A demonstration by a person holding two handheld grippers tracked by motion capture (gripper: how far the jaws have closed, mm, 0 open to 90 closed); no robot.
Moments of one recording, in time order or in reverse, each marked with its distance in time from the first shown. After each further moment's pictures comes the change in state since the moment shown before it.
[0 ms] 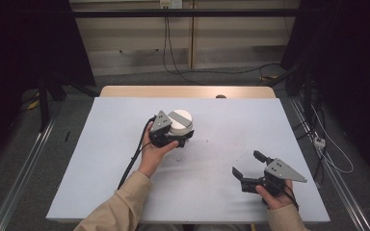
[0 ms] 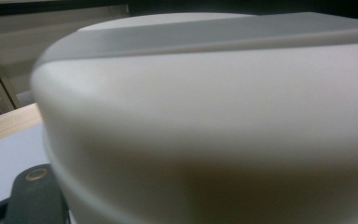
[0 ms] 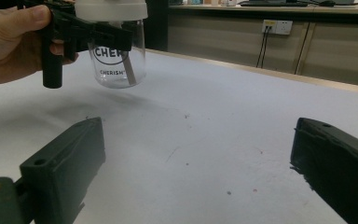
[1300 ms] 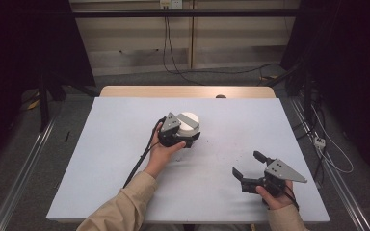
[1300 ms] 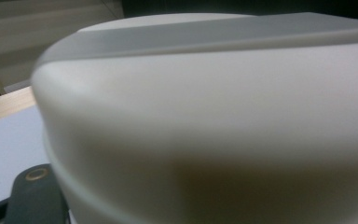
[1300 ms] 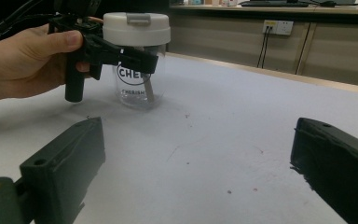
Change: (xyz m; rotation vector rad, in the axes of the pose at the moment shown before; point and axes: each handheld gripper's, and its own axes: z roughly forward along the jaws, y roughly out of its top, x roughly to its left) left arm -0.002 -0.014 0.032 0.040 -0.024 0.008; right arm 0.000 -0.001 -0.001 -0.002 0.001 0.001
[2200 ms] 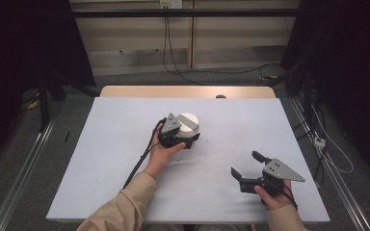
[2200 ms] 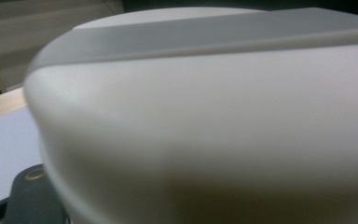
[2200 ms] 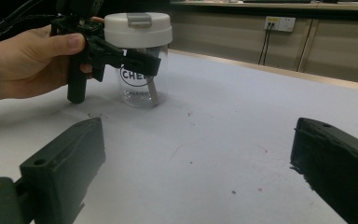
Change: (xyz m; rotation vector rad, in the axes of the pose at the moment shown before) left arm 0.002 -0.006 0.001 0.007 0.008 0.020; right arm 0.003 0.001 0.003 0.017 0.002 -0.003
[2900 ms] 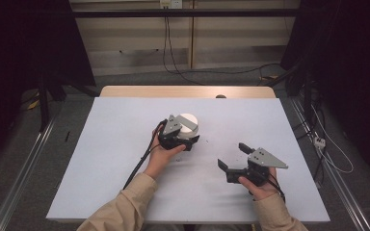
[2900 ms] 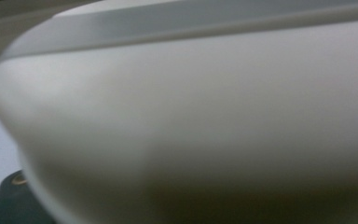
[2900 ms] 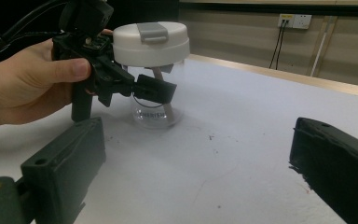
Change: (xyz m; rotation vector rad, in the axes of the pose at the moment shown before) left arm -0.005 -0.001 -0.001 0.037 0.025 0.026; right arm 0.014 0.020 0.038 0.017 0.033 0.014
